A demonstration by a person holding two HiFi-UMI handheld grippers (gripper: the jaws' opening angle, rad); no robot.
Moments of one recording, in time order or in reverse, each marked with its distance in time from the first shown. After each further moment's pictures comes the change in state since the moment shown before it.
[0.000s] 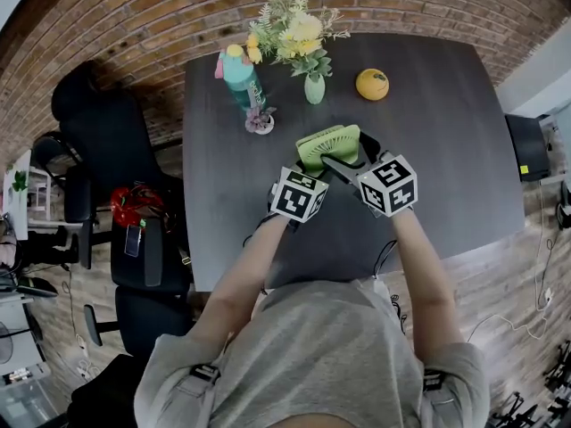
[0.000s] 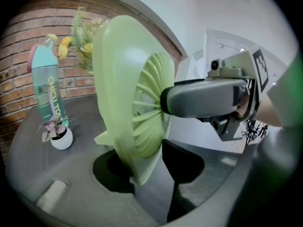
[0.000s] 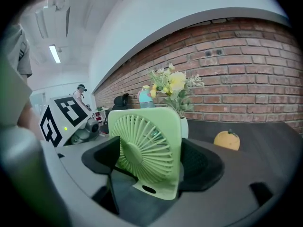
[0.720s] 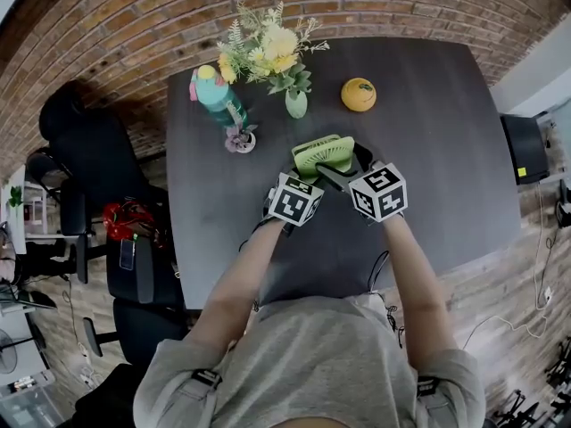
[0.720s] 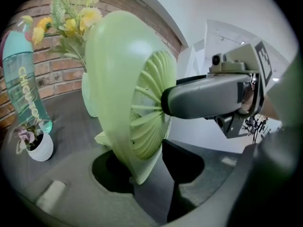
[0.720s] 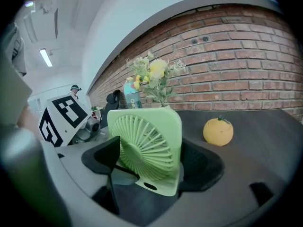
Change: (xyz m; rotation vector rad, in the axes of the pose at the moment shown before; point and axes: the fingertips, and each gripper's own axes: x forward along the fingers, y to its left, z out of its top) left arm 0.066 0.007 0.000 0.035 0.087 -0.016; right arm 0.014 -0.060 -0.035 0.080 0.051 -0.029
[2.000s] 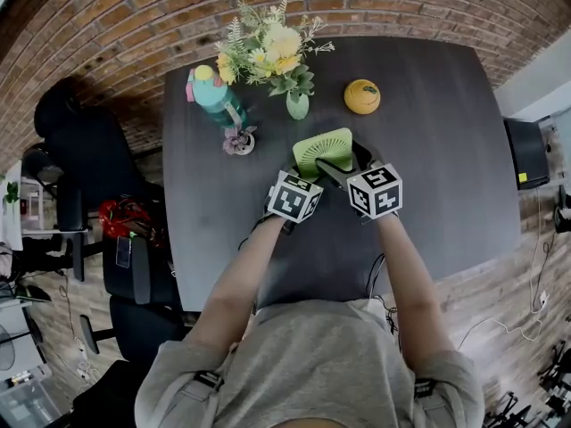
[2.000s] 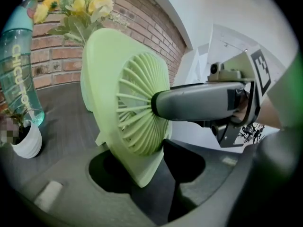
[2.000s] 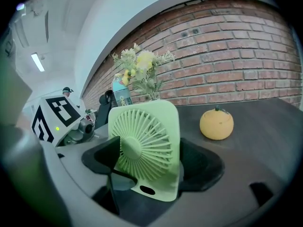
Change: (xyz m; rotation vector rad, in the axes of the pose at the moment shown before) left arm 0.023 0.013 -0.002 -0.071 0.000 -0.042; right arm 0.028 -0.026 -0.014 0.075 0.003 -0.041
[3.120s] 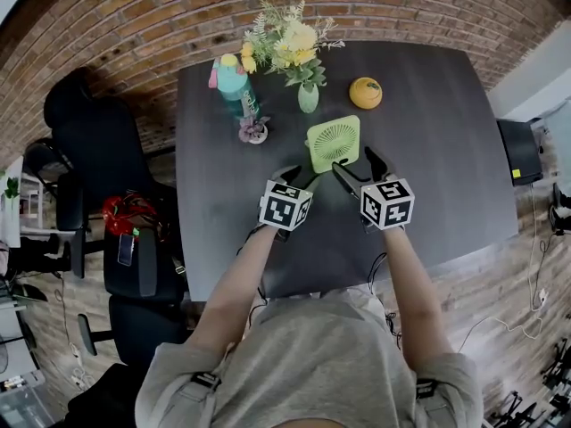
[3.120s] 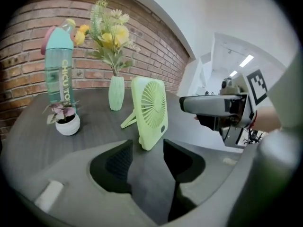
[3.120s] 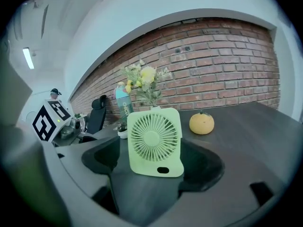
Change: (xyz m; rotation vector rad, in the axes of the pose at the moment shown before) left arm -0.084 0.002 -0.029 -0.051 -0.093 0.074; right arm -0.060 0.038 -0.004 0.037 -0.073 -0.154
